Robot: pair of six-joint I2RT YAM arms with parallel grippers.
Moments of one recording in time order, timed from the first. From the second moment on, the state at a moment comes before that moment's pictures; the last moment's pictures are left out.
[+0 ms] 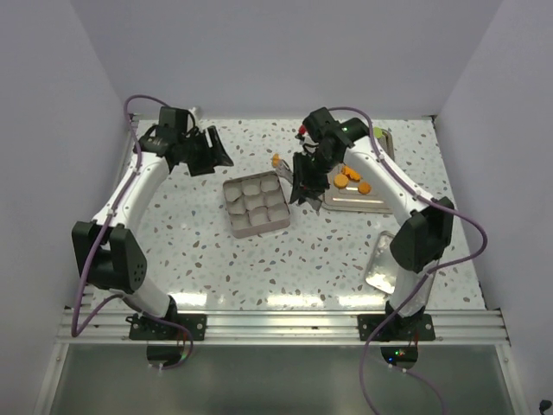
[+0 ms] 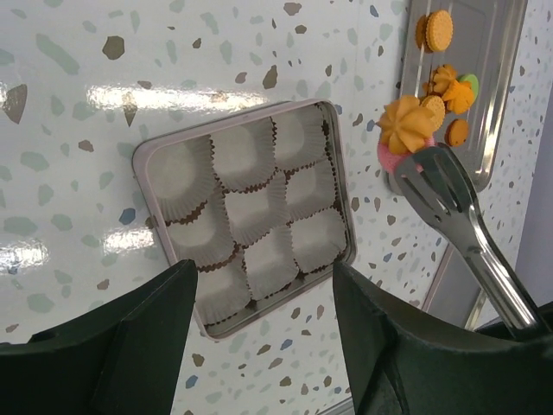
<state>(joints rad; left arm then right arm) -0.16 1.61 1.47 -0.70 0.33 -0.49 0.52 1.83 1.85 -1.26 -0.34 0.50</state>
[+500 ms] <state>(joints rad) -0.08 1.53 1.42 -0.70 0.34 -0.45 0.58 2.04 1.98 -1.26 -0.35 0.52</state>
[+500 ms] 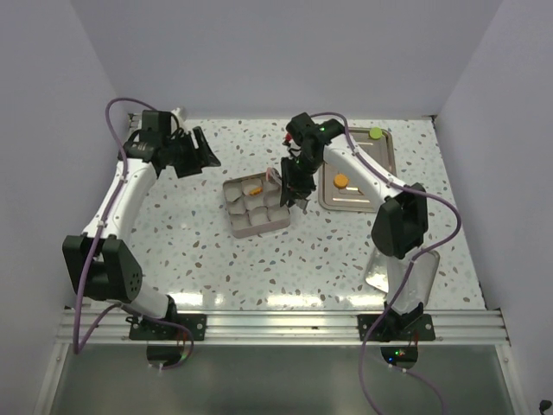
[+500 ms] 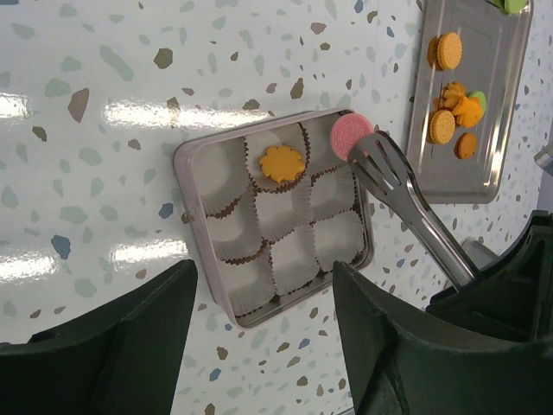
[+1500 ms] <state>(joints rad) -0.03 1.49 1.35 -0.70 0.37 -0.42 0.59 2.08 1.98 -1.27 -0.28 0.53</state>
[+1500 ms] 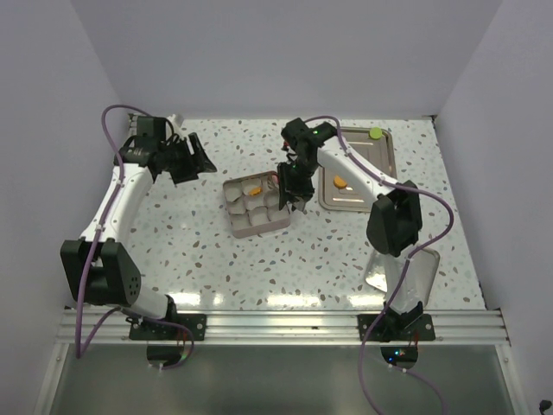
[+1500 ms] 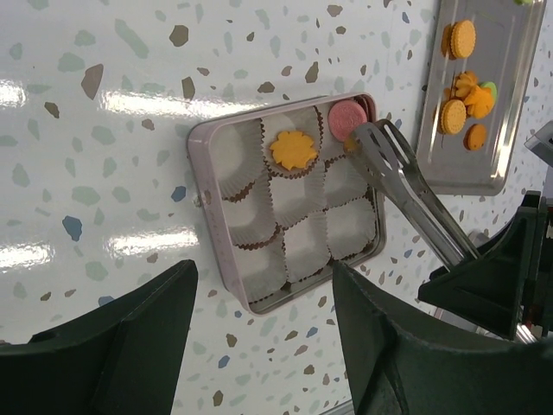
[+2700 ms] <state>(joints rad) -0.03 1.46 1.35 -0.74 0.29 -0.43 0.35 1.63 1.64 -1.36 -0.12 0.42</state>
